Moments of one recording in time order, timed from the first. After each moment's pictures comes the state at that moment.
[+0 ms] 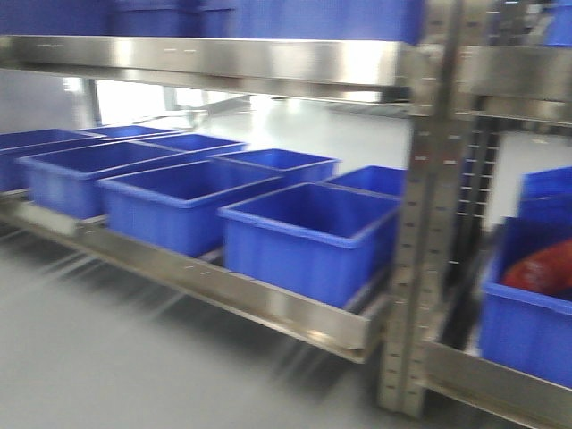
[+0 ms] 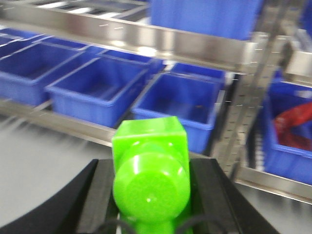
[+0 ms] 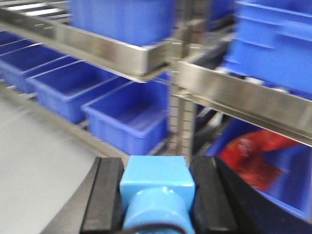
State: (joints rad) left arm -0.25 0.76 -1.12 0.11 0.78 -0.11; right arm 0.21 0.64 -1.05 -0.04 0.82 0.12
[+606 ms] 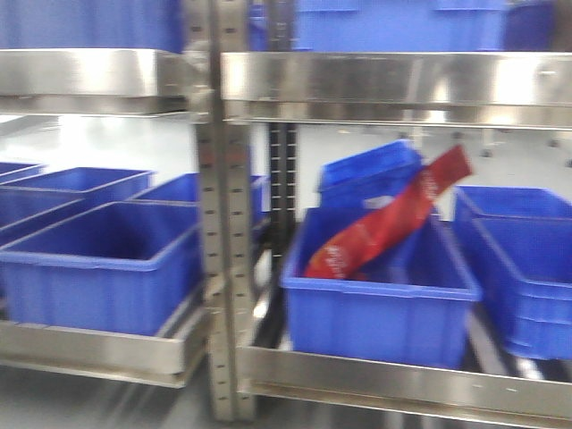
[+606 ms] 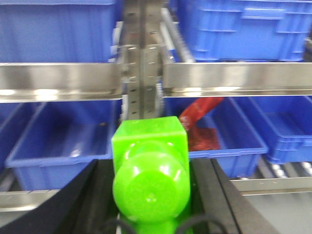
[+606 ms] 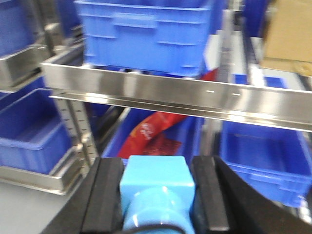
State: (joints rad) left arm -0.25 0.76 -1.12 0.11 0.78 -0.11; right arm 0.21 0.64 -1.05 -0.04 0.82 0.12
